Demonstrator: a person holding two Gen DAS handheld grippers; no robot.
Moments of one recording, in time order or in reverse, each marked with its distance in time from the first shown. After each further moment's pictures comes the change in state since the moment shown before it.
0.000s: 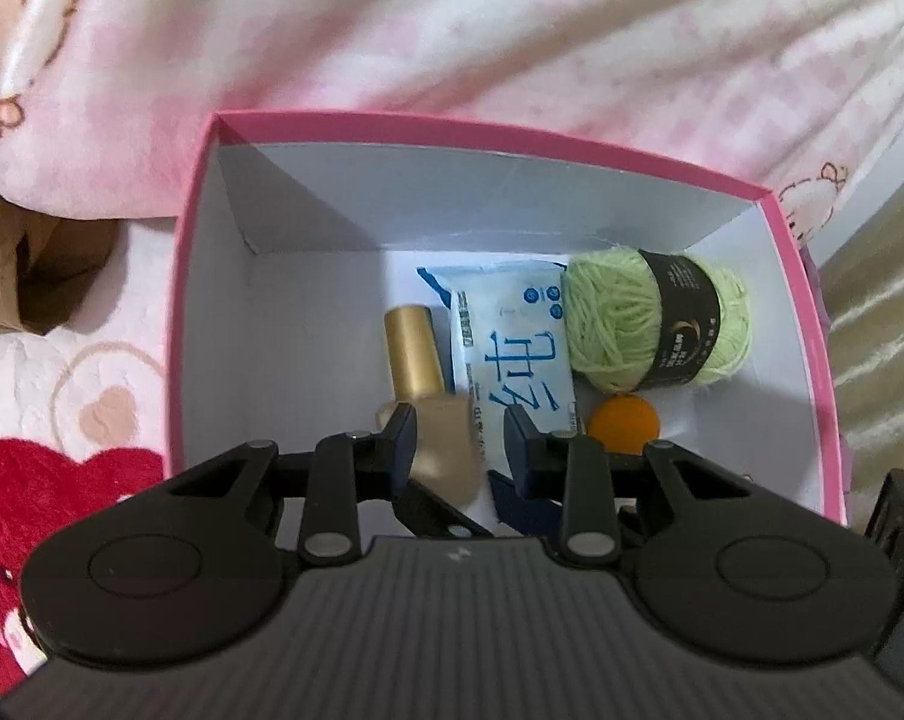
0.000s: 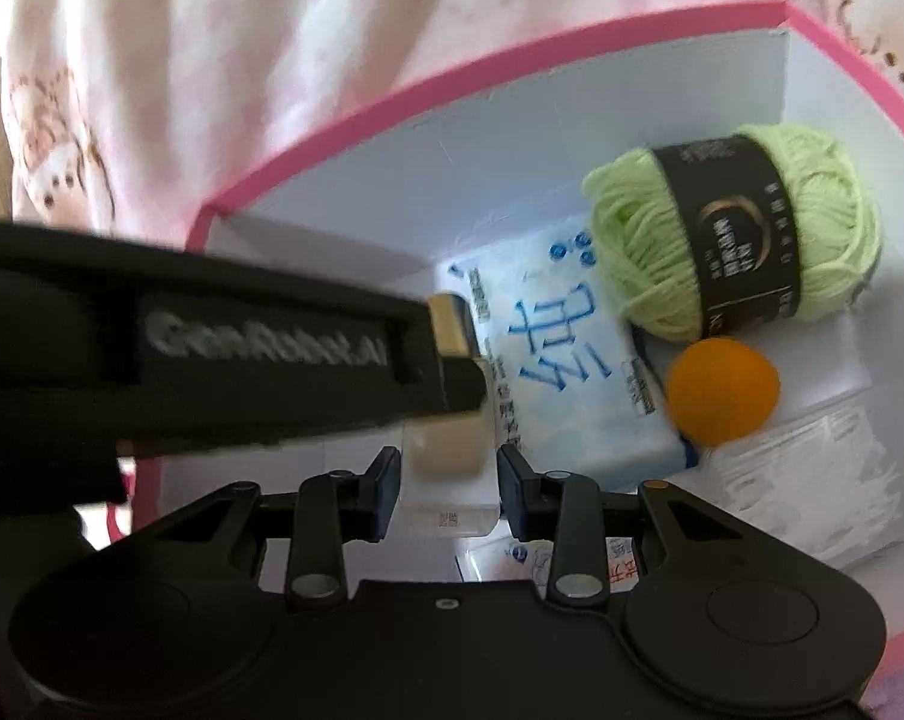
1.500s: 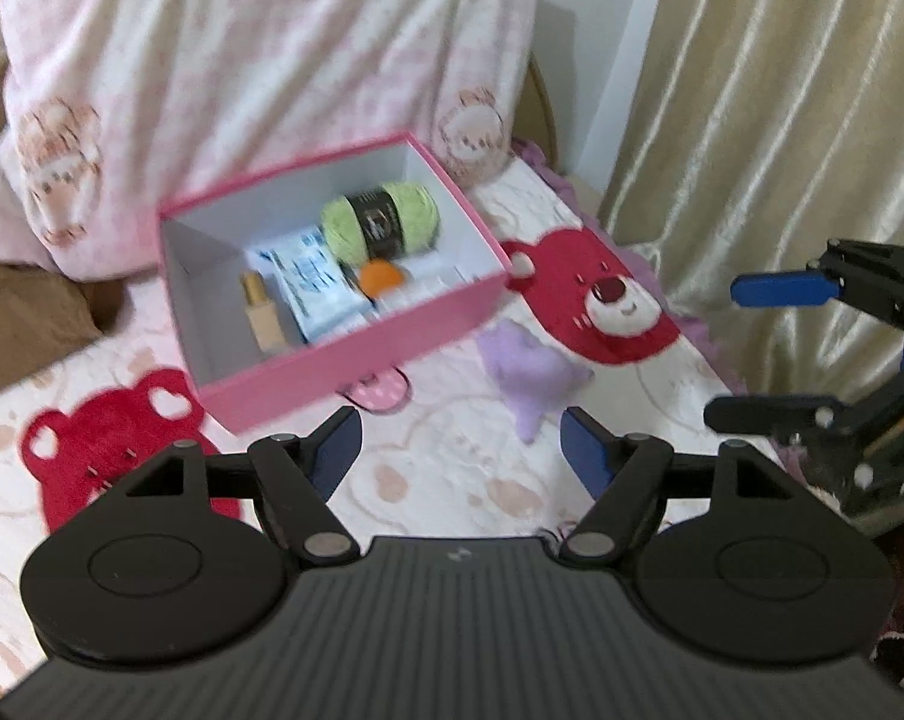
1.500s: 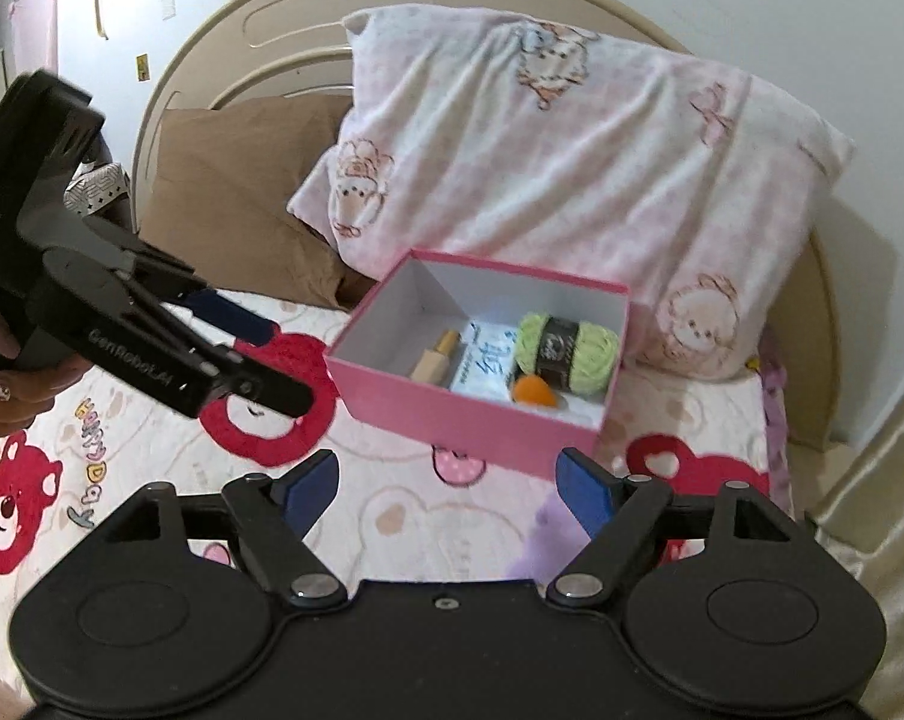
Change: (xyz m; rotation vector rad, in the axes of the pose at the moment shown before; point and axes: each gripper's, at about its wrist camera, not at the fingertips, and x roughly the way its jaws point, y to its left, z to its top) left arm -0.222 -0.113 -0.168 0.413 -0.103 -0.081; right arm -0.342 -0.036 -0.119 -0.536 -0.204 -0.010
